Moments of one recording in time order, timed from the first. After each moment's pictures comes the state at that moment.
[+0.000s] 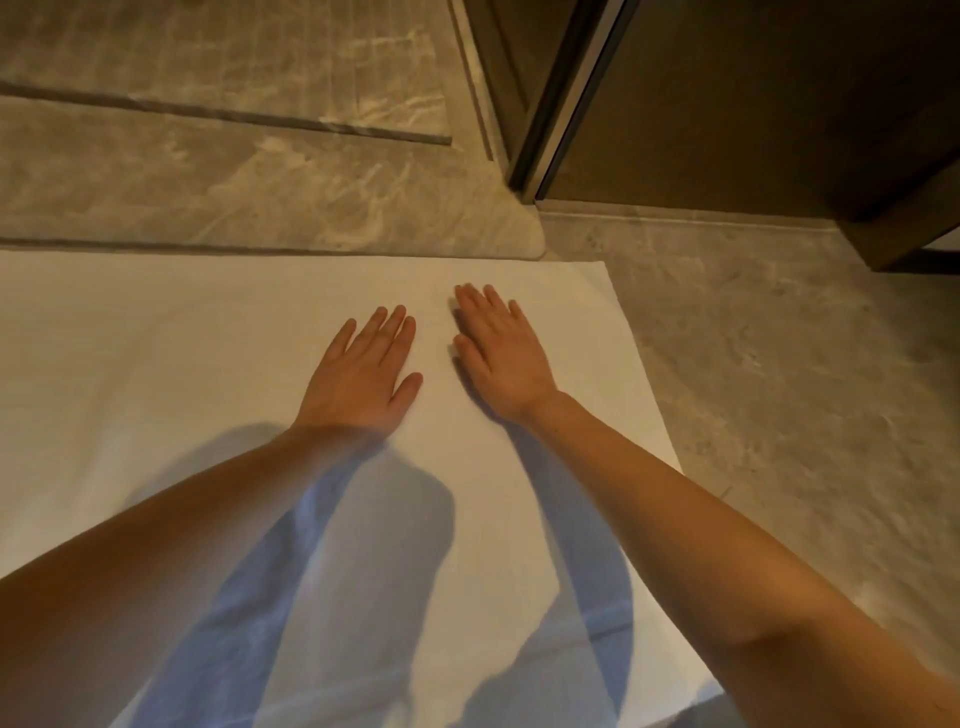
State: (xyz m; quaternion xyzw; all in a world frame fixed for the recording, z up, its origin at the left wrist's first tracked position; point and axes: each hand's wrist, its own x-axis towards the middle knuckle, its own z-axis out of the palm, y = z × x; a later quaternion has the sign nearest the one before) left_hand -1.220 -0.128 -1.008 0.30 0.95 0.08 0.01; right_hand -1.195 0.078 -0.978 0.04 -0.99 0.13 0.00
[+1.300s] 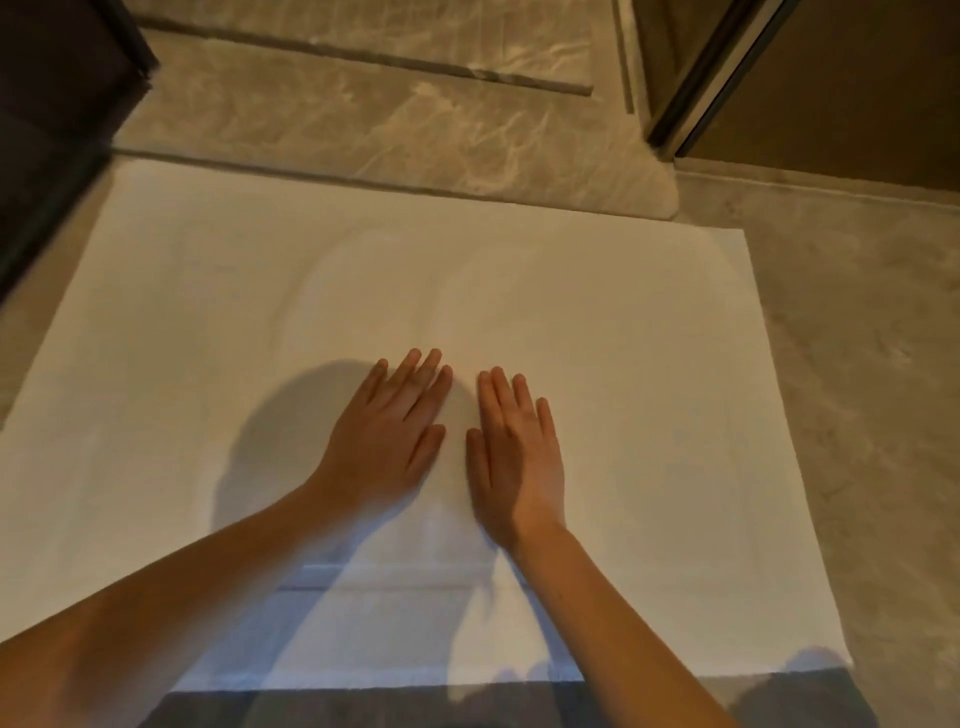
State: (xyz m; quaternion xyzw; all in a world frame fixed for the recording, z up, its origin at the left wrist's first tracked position) left_hand -1.093 -0.238 -0.998 0.29 0.95 0.11 0.01; right_hand -1.047 -0.066 -0.982 0.01 -0.98 0.19 -0.03
